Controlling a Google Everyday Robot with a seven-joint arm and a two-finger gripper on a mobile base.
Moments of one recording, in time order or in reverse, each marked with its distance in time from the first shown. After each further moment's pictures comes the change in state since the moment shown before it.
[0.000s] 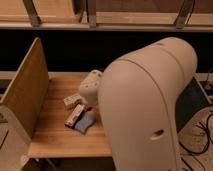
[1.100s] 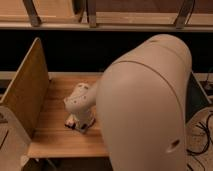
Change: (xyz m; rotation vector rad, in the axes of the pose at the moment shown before) arm 0.078 0.031 -0.005 0.053 0.108 -0.206
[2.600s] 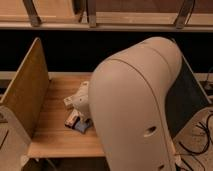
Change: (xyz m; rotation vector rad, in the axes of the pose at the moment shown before) arm -0.034 -0.028 0.028 0.007 -0.055 -0.001
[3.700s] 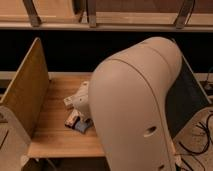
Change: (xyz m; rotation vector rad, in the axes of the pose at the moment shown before) arm 0.000 0.000 0.000 0.000 0.000 0.000
